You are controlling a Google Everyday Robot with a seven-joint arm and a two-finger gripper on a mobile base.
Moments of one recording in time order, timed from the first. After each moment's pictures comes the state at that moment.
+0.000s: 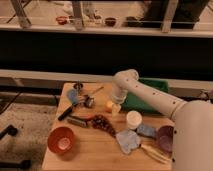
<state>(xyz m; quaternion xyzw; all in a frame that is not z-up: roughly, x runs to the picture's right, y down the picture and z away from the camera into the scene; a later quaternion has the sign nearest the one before) 0.047 0.106 0.888 -0.33 -0.15 -0.02 0.93</state>
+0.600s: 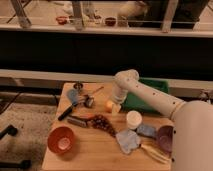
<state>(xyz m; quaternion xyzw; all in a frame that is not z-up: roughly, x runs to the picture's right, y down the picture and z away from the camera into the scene) 0.046 0.106 0.892 -0.33 -0.16 -0.02 0.93</state>
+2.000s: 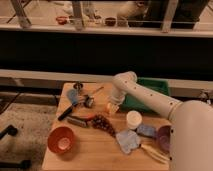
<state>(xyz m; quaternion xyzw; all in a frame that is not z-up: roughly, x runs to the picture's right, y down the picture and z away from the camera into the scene) 0.038 0.113 0.903 -0.33 -0.16 -0.02 0.93</state>
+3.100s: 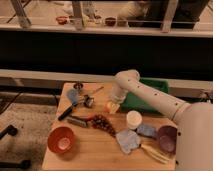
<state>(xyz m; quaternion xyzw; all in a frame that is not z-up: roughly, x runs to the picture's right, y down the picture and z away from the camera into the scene) 0.038 0.094 0.877 -0.31 -0.19 -0.03 0.93</state>
